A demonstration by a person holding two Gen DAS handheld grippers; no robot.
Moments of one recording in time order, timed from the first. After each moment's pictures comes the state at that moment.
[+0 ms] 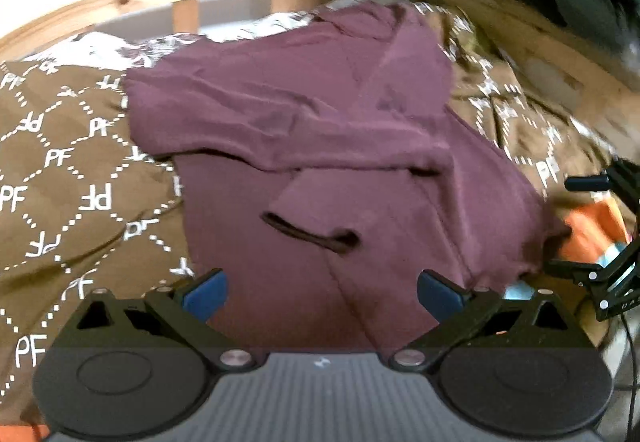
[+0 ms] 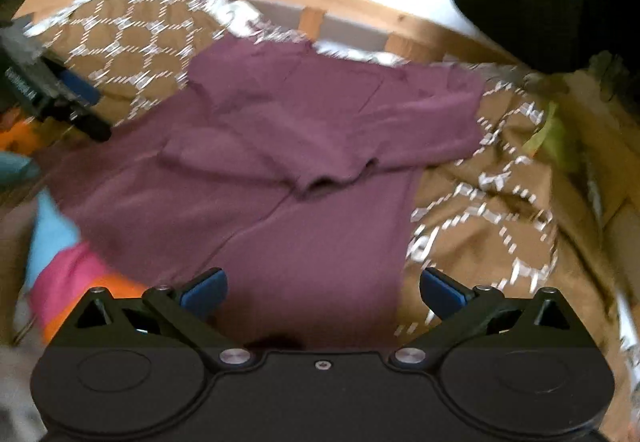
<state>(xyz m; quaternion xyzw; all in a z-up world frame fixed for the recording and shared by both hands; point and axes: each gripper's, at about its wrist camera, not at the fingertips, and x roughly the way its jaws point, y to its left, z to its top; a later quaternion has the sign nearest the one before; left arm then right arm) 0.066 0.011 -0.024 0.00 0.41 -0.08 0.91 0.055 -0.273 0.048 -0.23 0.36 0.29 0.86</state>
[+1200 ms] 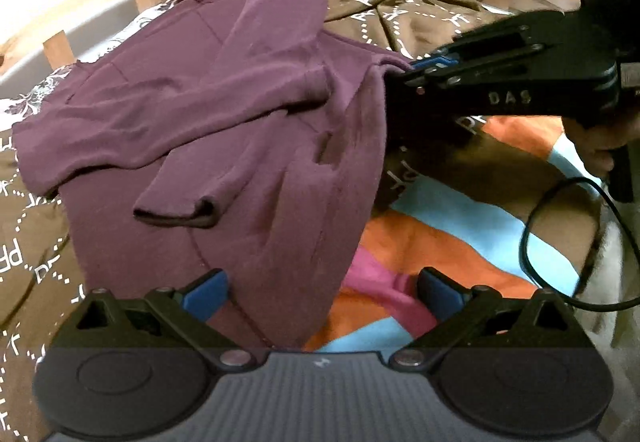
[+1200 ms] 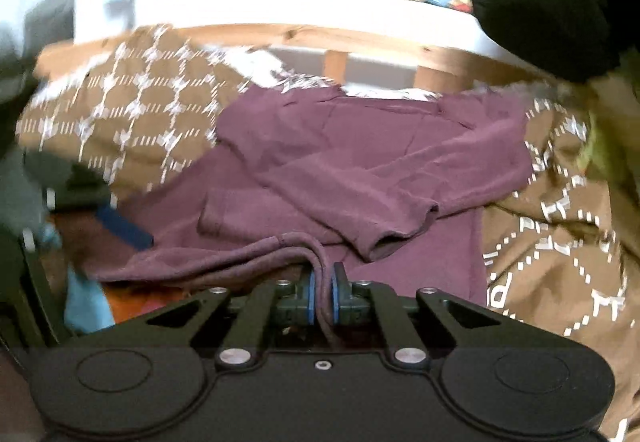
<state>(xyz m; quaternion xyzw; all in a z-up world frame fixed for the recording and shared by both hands) 0.062 -0.069 -0.063 0.13 0.43 -0.17 0.88 0.085 -0.245 0.043 -0.09 0.33 0.32 0.88</state>
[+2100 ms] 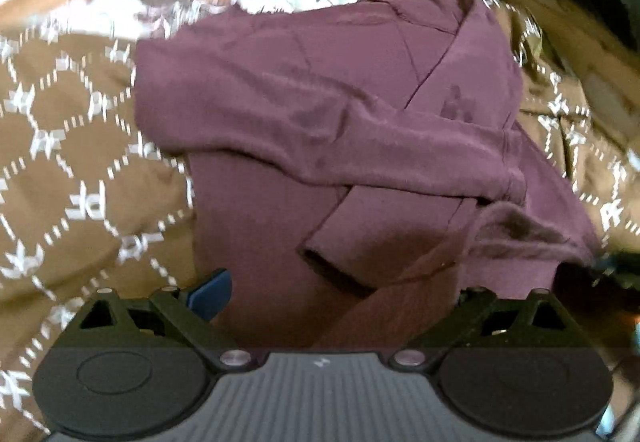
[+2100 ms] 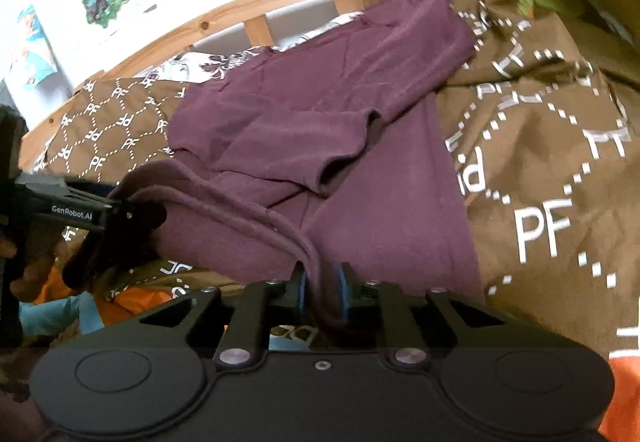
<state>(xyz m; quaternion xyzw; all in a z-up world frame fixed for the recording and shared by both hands) 0.136 0.037 -0.049 -0.06 0.44 -0.03 0.89 0.105 -0.285 0.012 0.06 0.45 0.27 0.85</state>
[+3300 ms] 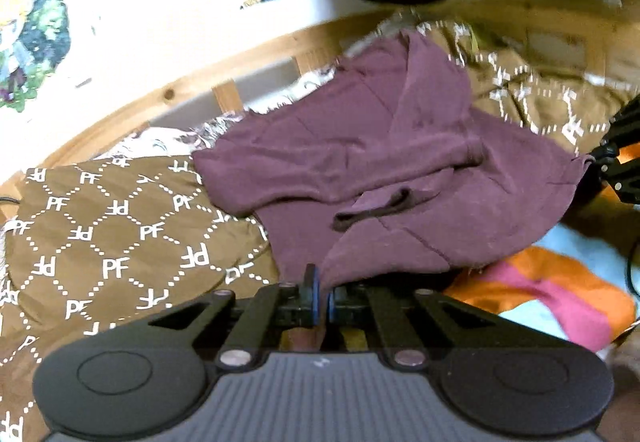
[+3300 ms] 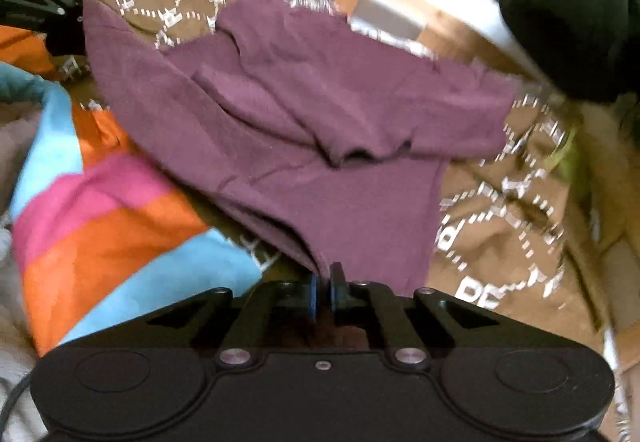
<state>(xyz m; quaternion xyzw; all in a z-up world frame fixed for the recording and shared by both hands) 0.004 0.007 -0.002 0.14 0.31 0.00 0.94 0.037 -0.247 0.037 -0.31 0.34 0.28 0.85</state>
